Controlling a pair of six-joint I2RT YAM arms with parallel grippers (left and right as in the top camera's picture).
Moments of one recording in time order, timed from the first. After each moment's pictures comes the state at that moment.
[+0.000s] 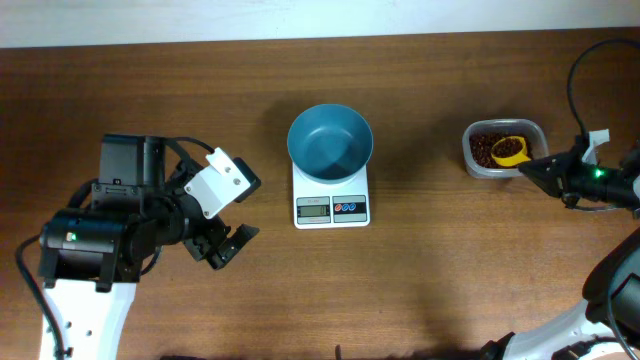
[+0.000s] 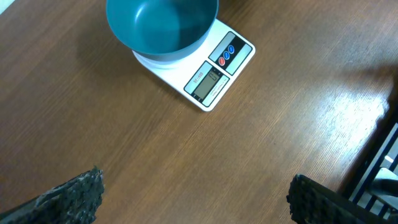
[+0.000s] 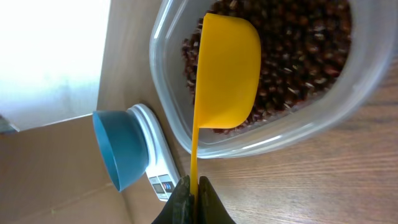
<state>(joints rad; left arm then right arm) -0.12 1.15 1.34 -1.24 0.41 0.71 -0.68 1.89 1.30 -0.93 -0.96 0.02</state>
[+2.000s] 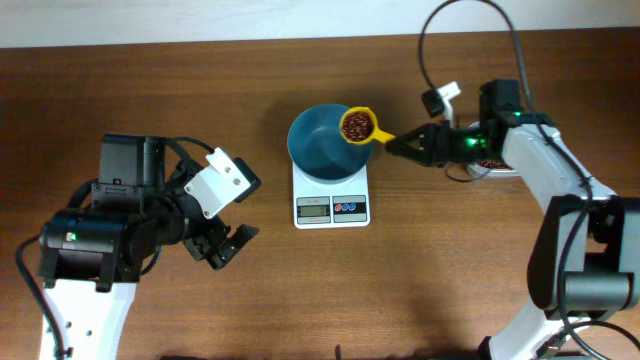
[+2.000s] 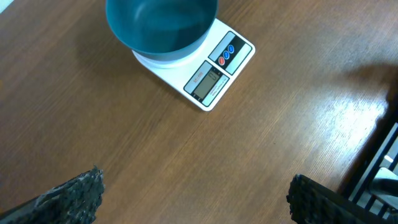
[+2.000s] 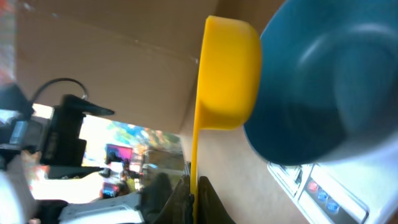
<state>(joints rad) -0.12 1.15 1.34 -1.24 0.41 0.71 -0.05 1.89 1.30 -0.70 -1.41 -0.06</state>
